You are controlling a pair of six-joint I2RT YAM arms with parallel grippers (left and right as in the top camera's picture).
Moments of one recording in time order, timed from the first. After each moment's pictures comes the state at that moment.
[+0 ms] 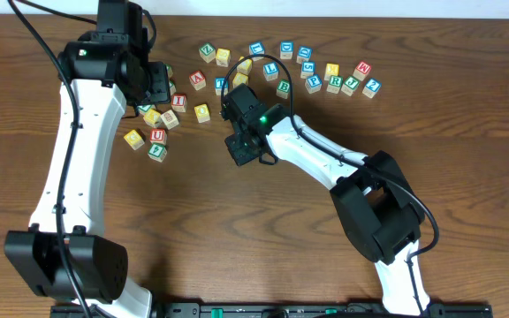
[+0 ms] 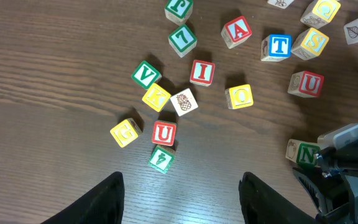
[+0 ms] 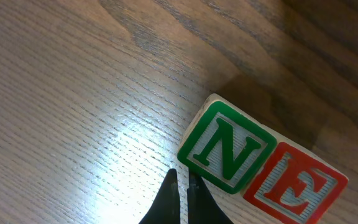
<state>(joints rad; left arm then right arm) -0.07 1.74 1.77 -1.17 -0.06 -0.16 0.69 2.17 1.61 -0.65 -0.07 0.19</state>
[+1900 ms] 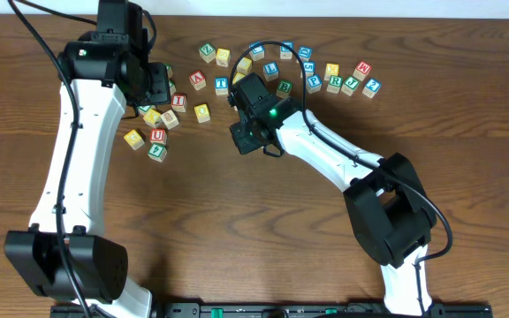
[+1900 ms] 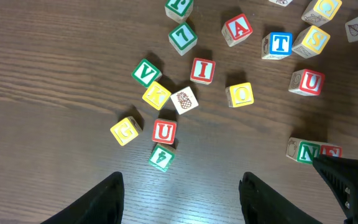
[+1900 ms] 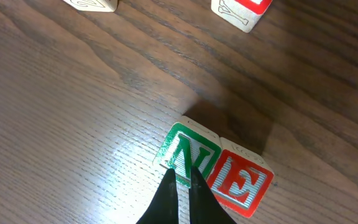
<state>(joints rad) -0.07 1.74 1.77 -1.17 -0.06 -0.16 0.66 2.12 1.61 -0.63 -0.06 0.23</state>
